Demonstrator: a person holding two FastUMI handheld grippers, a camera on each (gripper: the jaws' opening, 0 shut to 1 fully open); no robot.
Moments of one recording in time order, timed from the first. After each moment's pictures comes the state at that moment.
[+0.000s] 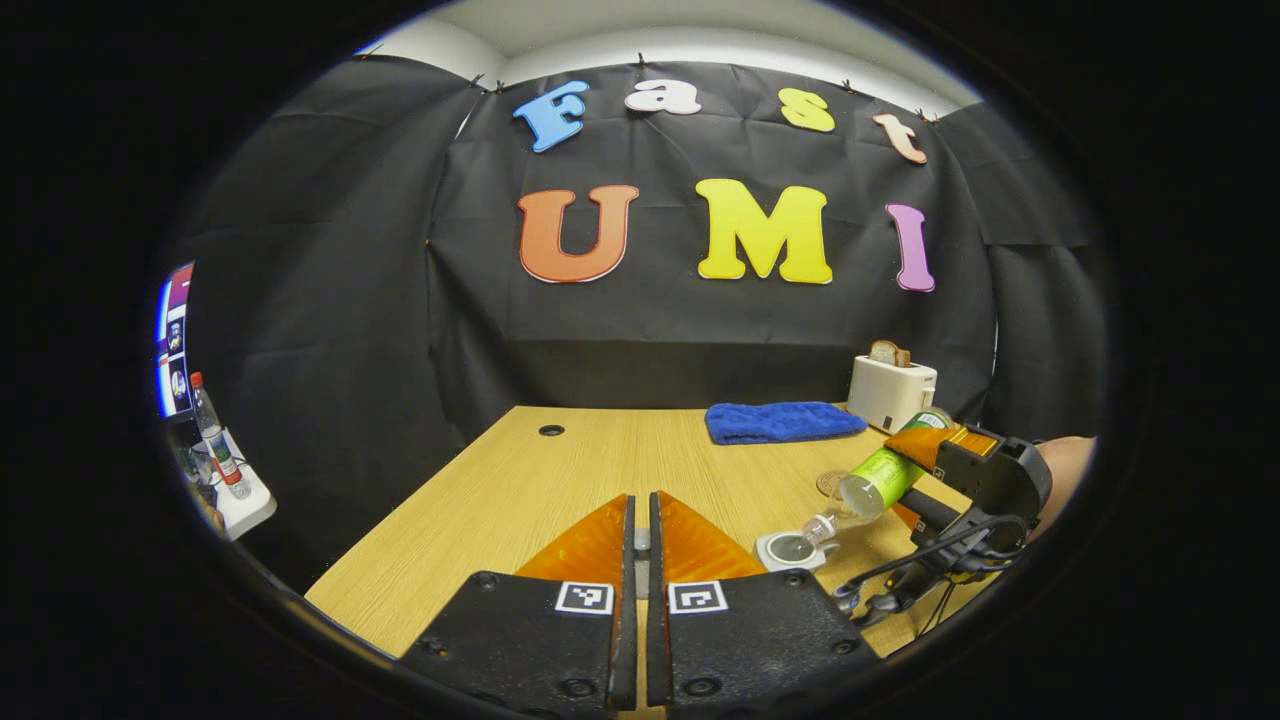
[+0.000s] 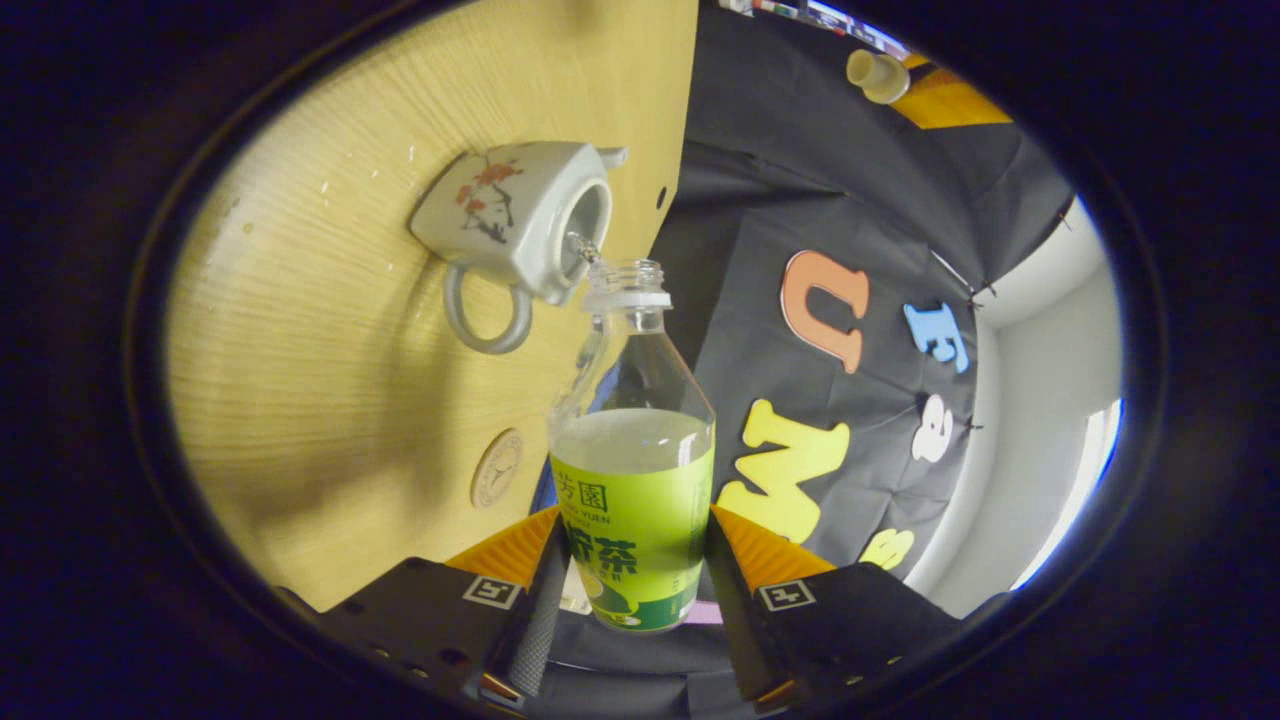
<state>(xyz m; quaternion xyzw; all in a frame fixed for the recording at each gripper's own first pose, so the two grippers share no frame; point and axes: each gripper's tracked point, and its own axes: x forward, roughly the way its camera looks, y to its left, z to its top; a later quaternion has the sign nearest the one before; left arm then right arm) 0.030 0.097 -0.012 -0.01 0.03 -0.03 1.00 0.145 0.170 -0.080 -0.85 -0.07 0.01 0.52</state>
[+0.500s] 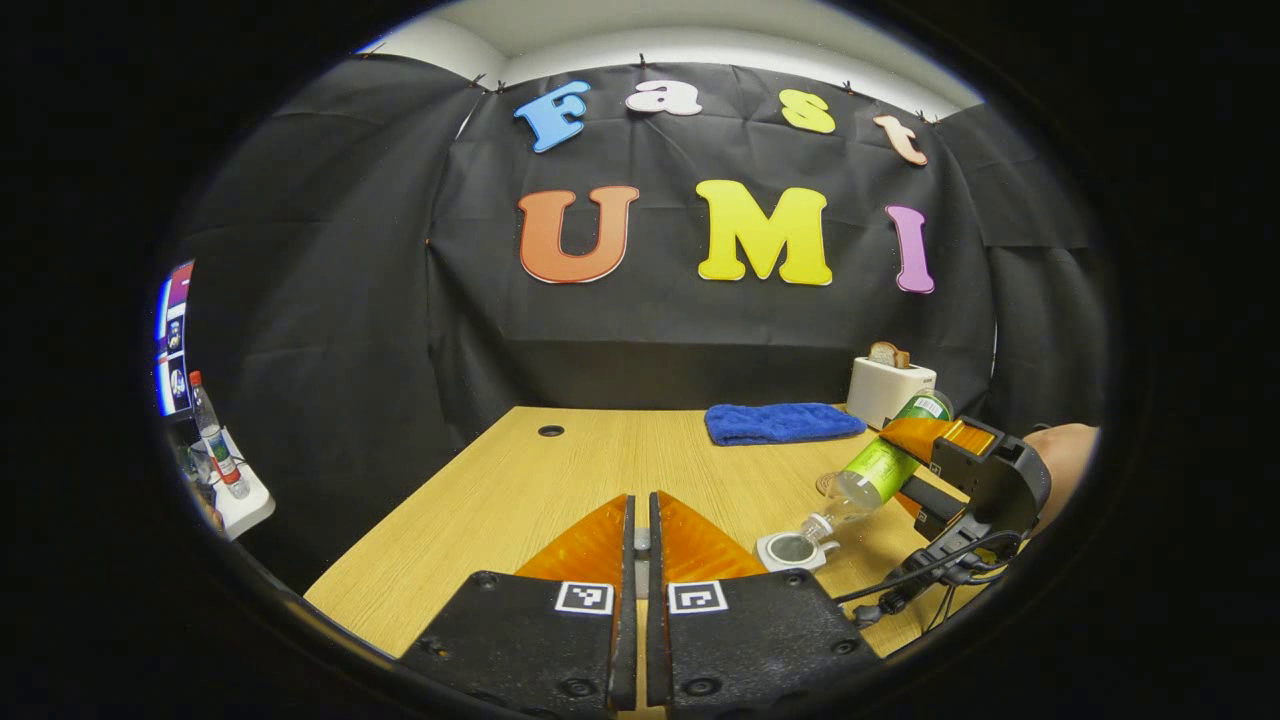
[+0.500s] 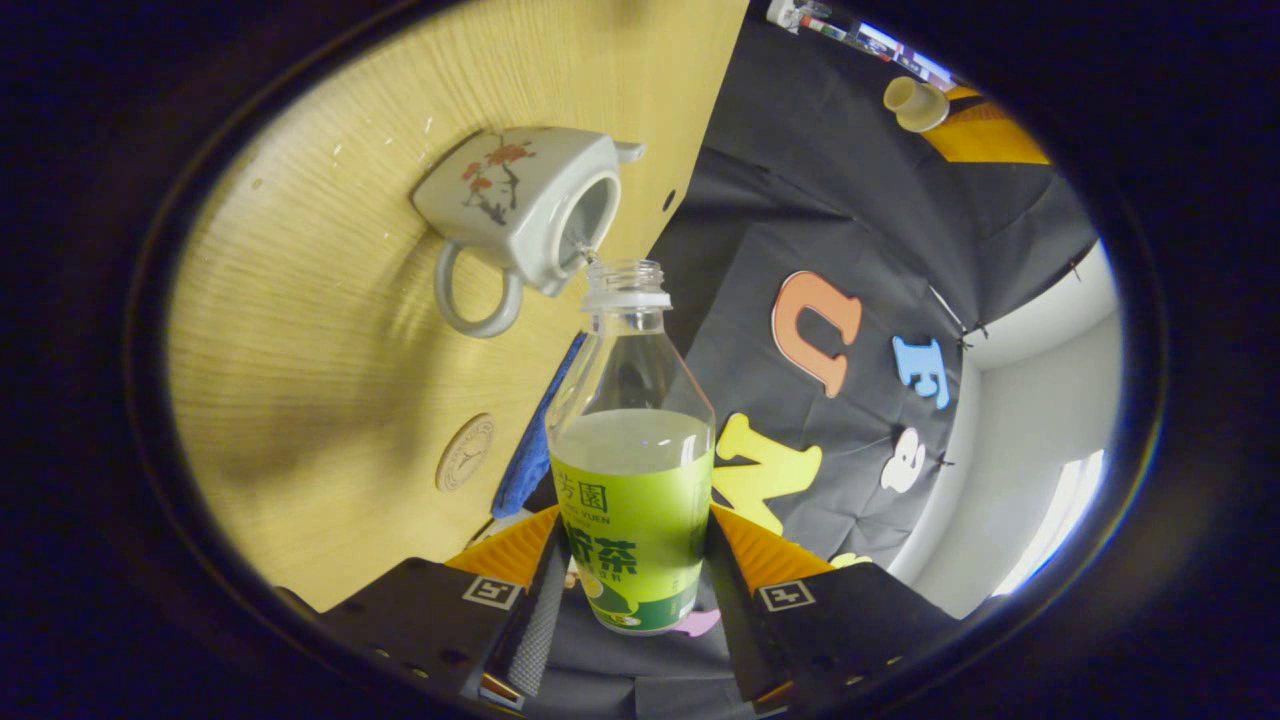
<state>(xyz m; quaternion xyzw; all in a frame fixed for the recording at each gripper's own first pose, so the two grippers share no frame) 0.031 0.097 -0.013 -0.01 0.03 -0.03 1.00 0.139 0.180 -0.073 -0.87 -0.09 -0.01 0.48</state>
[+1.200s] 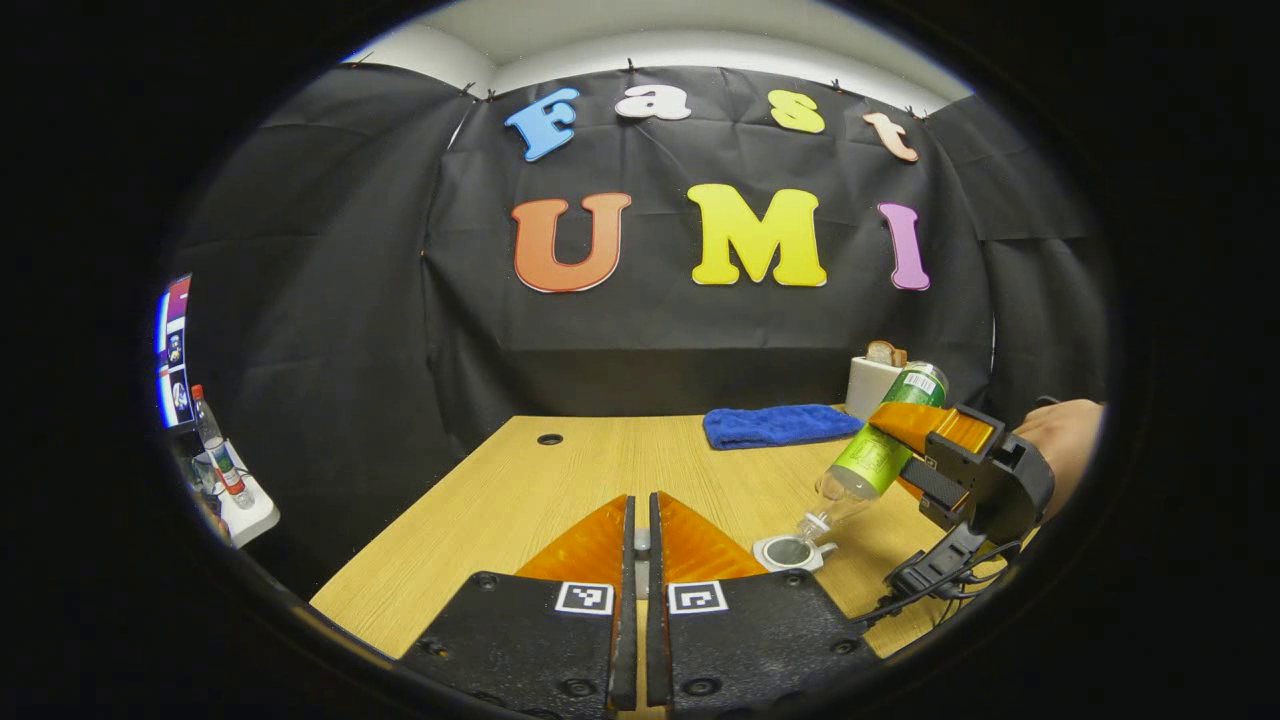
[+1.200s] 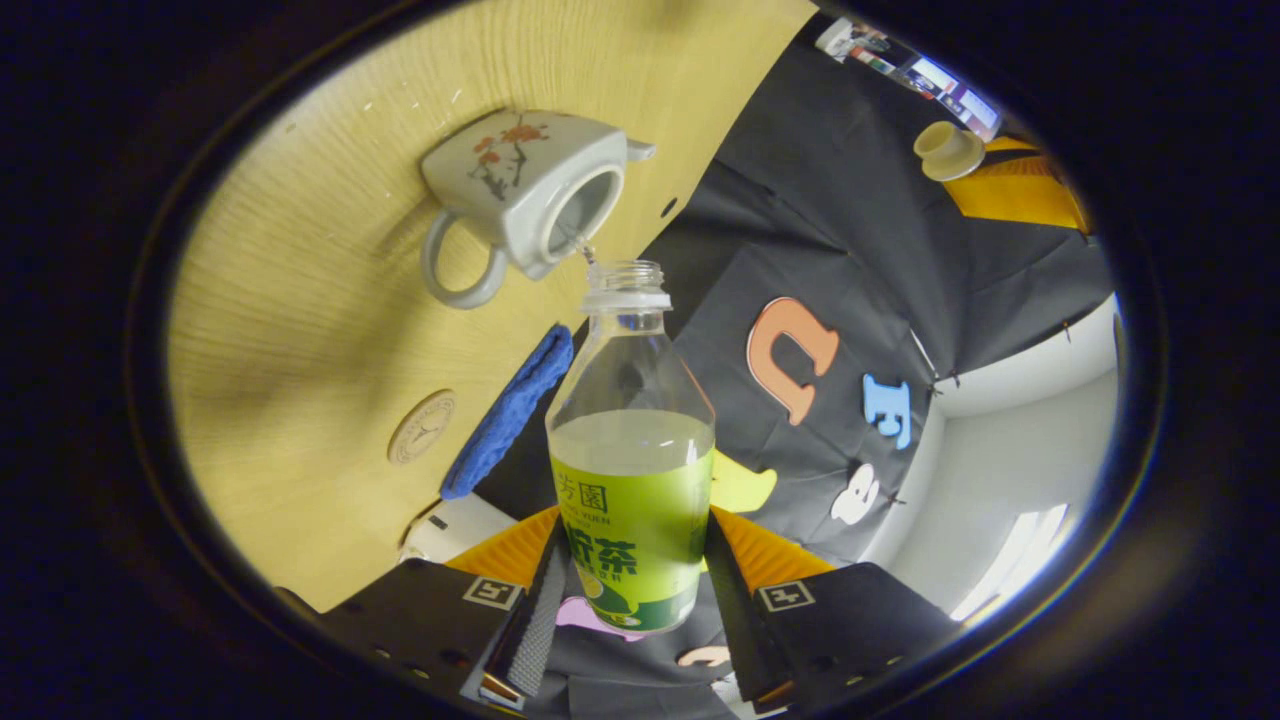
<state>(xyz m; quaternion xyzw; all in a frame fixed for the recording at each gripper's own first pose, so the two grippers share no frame) 0.031 0.094 -0.009 0.00 0.02 -0.03 1.00 0.137 0.192 -0.063 -0.90 -0.14 -0.04 0.41</state>
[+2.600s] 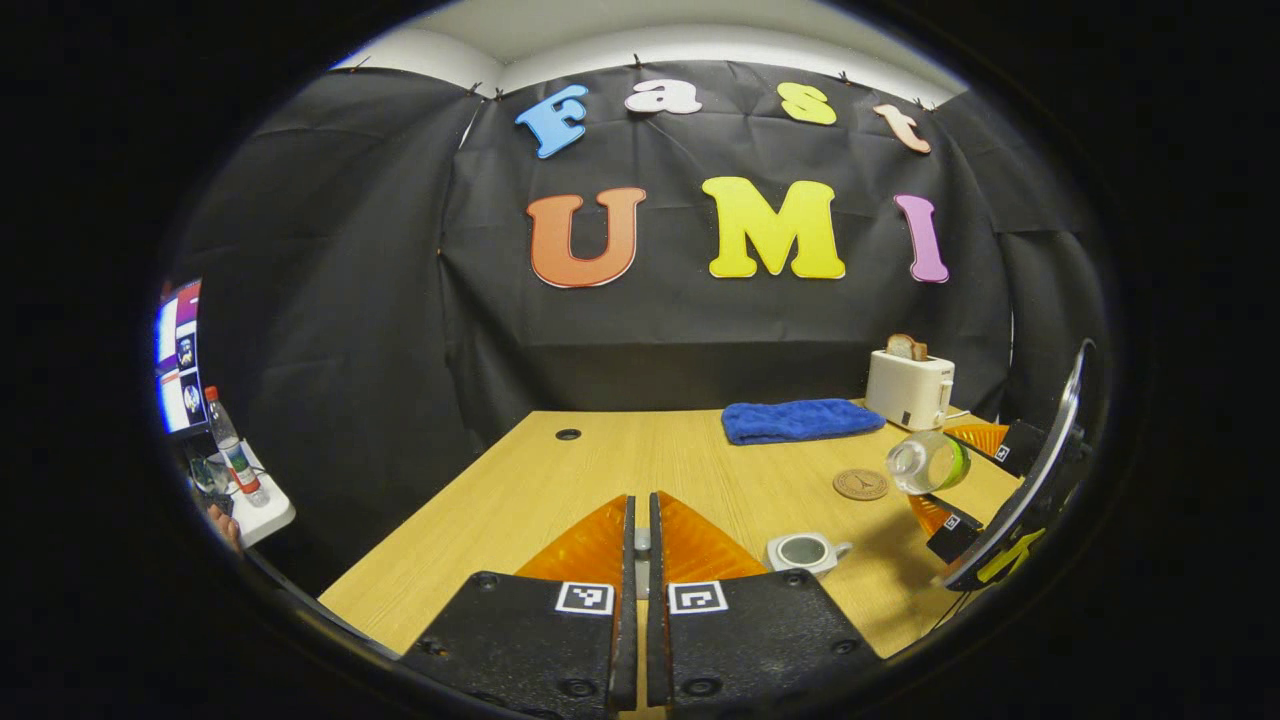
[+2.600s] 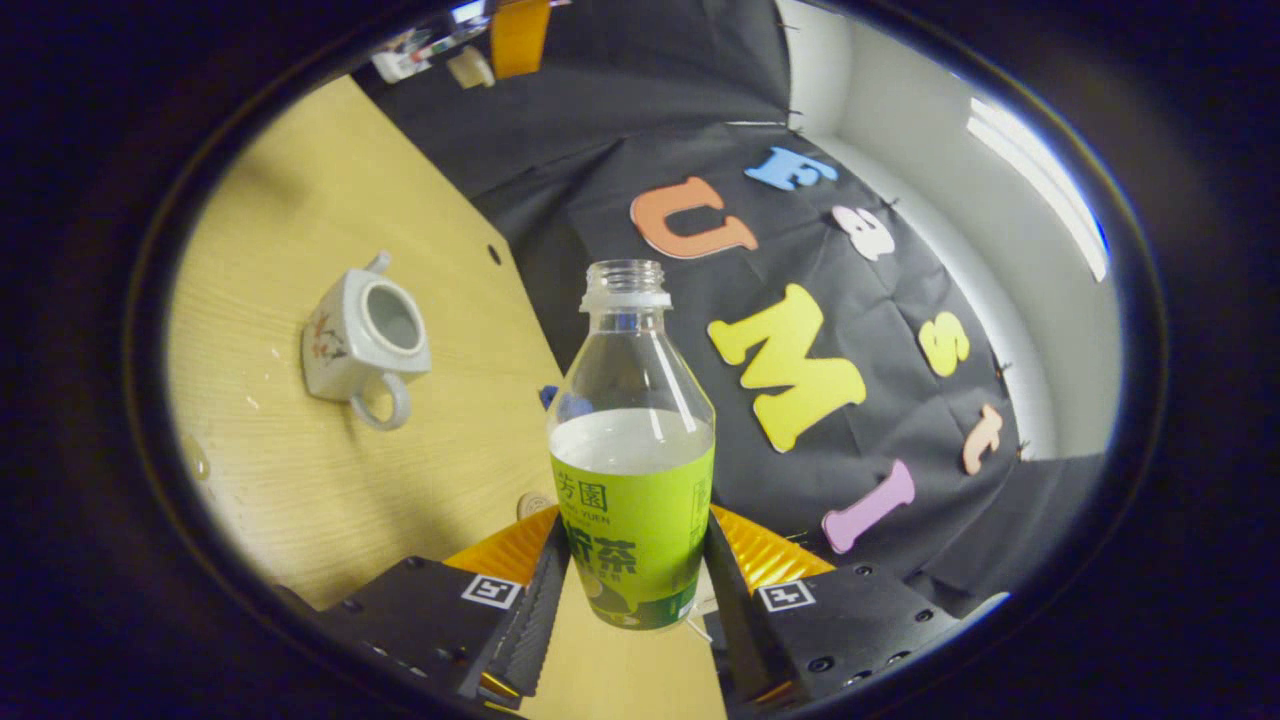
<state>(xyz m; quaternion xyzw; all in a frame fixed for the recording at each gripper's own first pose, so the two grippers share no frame) 0.032 0.093 -0.011 0.00 0.03 -0.01 1.00 0.136 0.121 -0.093 -0.52 -0.07 0.05 0.85</state>
